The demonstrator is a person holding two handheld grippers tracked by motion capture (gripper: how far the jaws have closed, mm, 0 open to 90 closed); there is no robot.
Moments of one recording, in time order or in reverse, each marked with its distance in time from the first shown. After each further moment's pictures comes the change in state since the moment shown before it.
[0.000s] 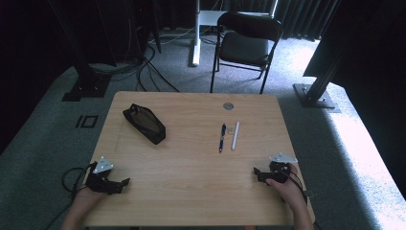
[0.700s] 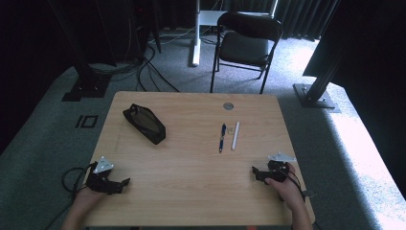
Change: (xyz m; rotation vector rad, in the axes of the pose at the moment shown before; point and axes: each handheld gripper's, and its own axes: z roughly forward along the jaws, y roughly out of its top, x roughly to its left) left arm 0.000 0.000 0.000 0.001 -0.001 0.001; right arm 0.005 0.004 0.003 -0.002 -0.001 0.030
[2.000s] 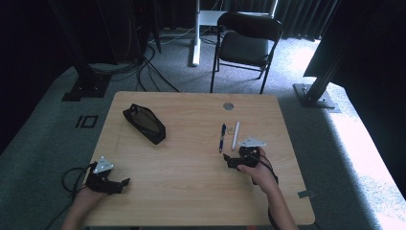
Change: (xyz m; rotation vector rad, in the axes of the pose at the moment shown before) left arm 0.000 0.000 0.000 0.000 0.001 -0.002; right arm 0.076 0.071 0.029 -0.084 0.145 -0.115
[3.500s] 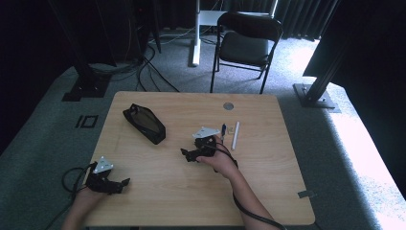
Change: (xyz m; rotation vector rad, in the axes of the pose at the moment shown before) left arm 0.000 0.000 0.000 0.000 0.000 0.000; right arm 0.102 0.073 0.070 -0.042 0.231 -0.159
